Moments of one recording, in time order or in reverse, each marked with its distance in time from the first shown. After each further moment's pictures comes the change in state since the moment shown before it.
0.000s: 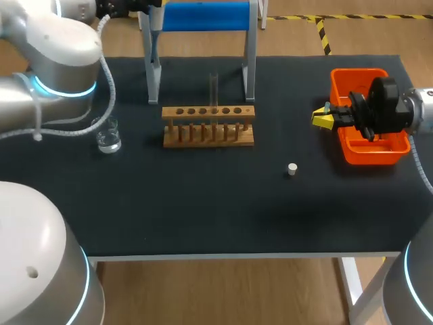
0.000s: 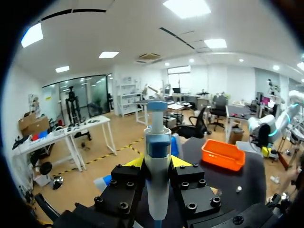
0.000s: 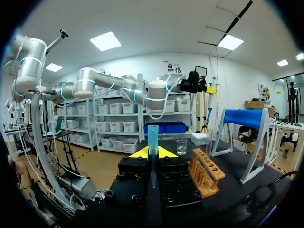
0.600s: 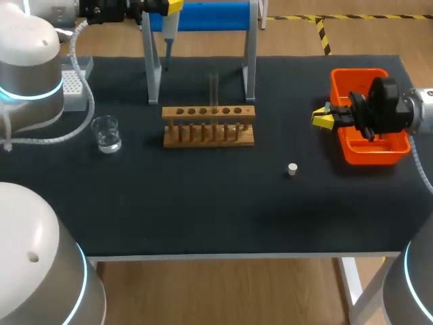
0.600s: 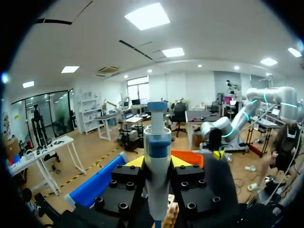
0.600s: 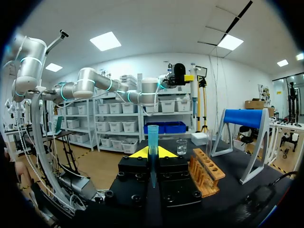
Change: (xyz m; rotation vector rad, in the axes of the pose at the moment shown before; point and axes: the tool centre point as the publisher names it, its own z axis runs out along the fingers) left arm 0.108 -0.041 -0.057 0.124 0.340 0.102; right arm 0.000 0.000 0.000 0.000 0.001 0.000
